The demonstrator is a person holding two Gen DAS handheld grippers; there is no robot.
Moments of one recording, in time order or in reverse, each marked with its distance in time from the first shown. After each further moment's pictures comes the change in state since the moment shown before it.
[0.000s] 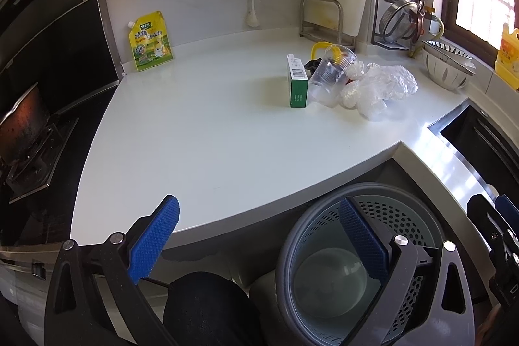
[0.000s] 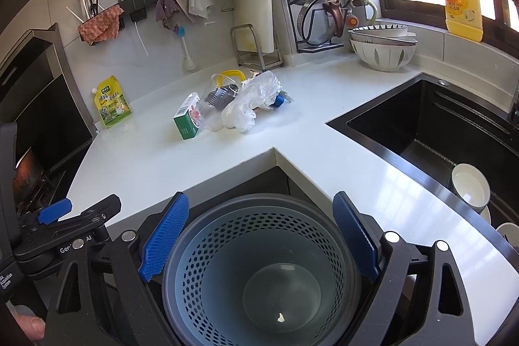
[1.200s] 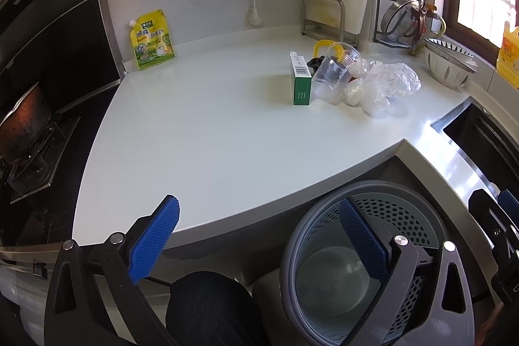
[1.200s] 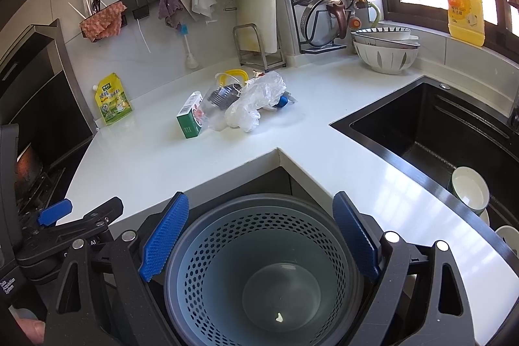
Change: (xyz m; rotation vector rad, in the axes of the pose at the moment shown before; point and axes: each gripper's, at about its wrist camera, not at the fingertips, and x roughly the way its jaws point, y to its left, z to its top) left arm 0.001 0.004 -0.004 0.003 0.005 0.008; right arm 0.002 0.010 0.000 -0.019 0.000 -0.013
